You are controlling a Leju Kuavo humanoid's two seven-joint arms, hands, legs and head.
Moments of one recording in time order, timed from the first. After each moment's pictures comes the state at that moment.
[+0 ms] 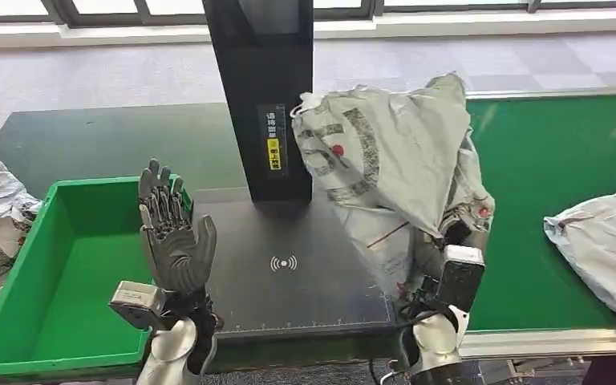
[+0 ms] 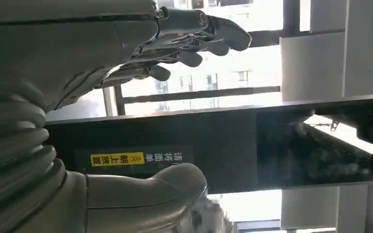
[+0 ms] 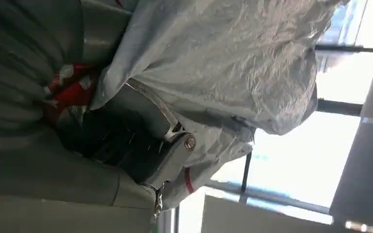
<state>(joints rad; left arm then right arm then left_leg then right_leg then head) -0.06 -0.28 -0.21 -1.52 -0.09 0.30 -0.68 -0.12 0.24 0.12 -1.39 0.31 -0.51 -0.70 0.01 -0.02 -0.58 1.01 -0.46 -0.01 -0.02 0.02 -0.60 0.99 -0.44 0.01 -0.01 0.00</state>
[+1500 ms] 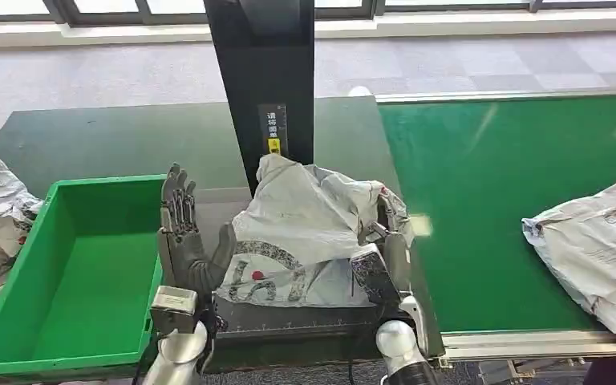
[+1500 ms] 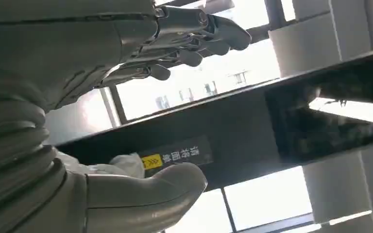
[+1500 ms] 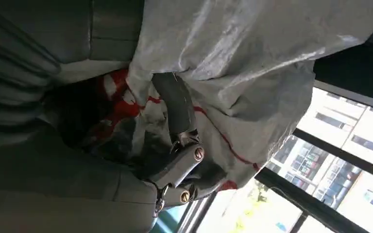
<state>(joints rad) -0.07 -0.28 -0.21 -1.45 -0.32 0.39 -0.68 -0.16 0.28 0.12 -1.11 0.68 -0.37 -0.55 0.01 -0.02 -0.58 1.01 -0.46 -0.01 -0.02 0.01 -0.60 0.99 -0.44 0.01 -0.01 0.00</state>
